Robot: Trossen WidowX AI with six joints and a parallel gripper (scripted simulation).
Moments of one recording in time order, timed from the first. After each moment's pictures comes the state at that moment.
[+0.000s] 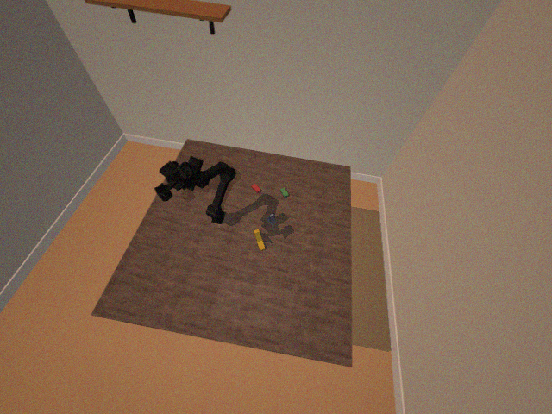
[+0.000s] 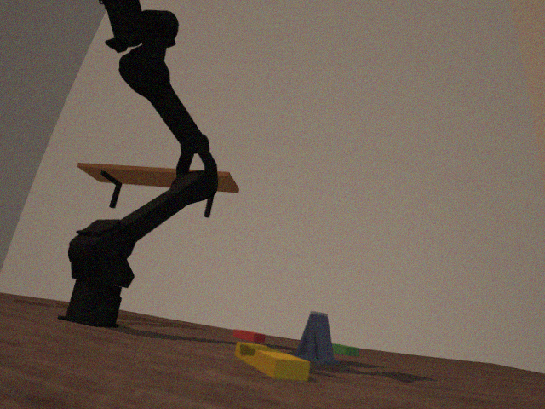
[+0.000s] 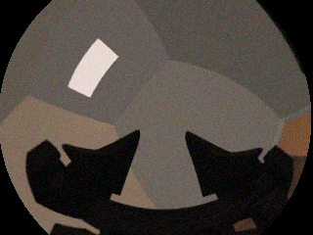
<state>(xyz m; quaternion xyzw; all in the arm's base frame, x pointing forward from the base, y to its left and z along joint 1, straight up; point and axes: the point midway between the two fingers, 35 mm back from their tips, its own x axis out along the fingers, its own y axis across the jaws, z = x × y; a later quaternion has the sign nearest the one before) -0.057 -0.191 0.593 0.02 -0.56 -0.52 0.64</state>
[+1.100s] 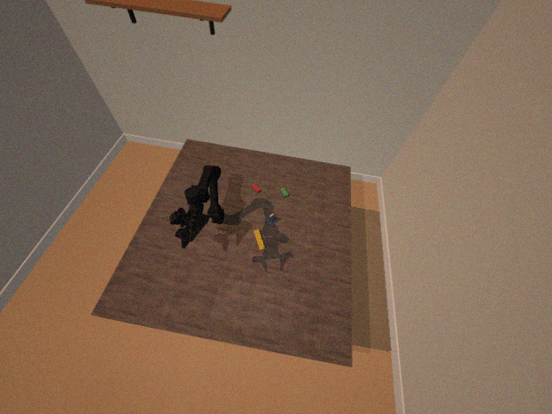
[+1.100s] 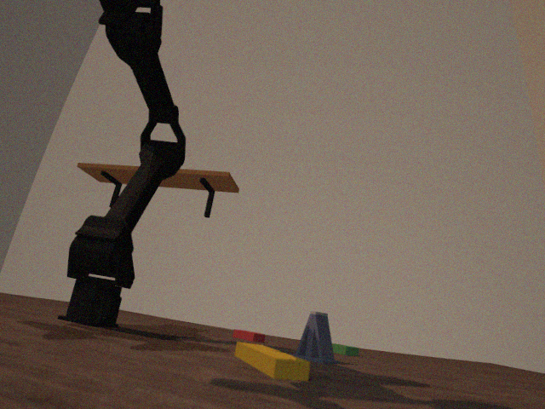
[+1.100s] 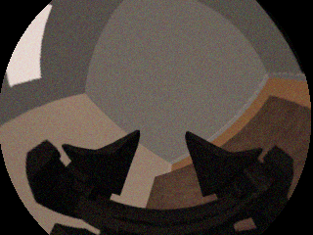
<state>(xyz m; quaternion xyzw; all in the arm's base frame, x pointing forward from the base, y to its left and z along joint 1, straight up) 0.050 -0.335 0.466 0.30 -0.34 -0.55 0.70</state>
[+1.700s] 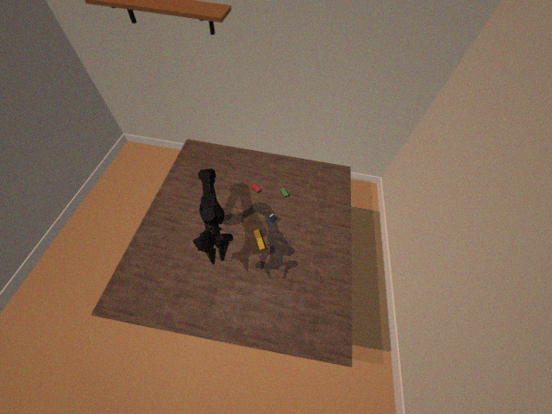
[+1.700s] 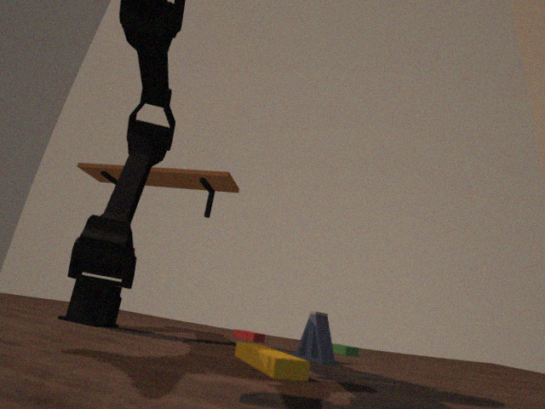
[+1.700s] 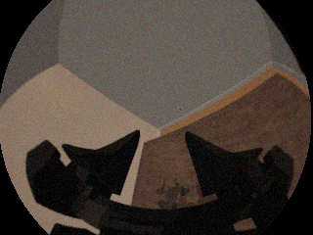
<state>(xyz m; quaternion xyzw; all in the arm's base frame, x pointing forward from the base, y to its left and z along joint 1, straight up) 0.151 -0.350 0.369 0.41 -0.14 -0.53 0.73</state>
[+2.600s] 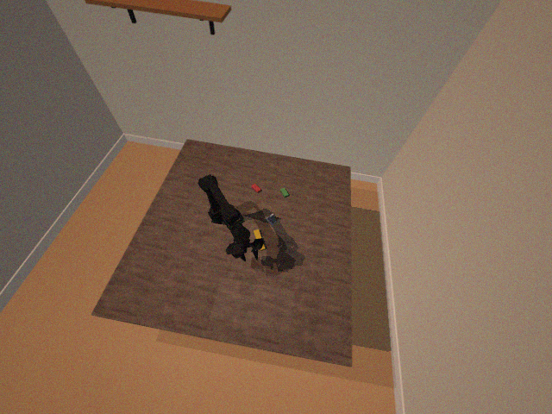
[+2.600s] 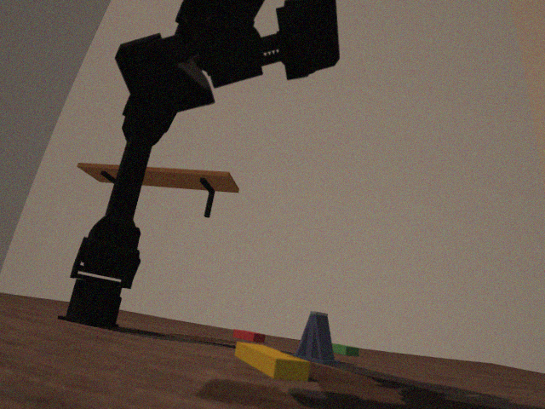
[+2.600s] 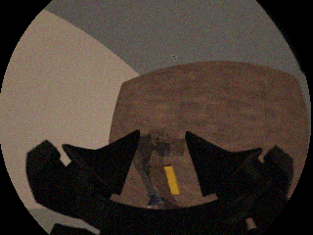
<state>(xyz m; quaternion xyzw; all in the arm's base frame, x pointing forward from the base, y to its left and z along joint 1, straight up) 0.269 -0.276 0.231 0.46 0.21 -0.46 0.73</state>
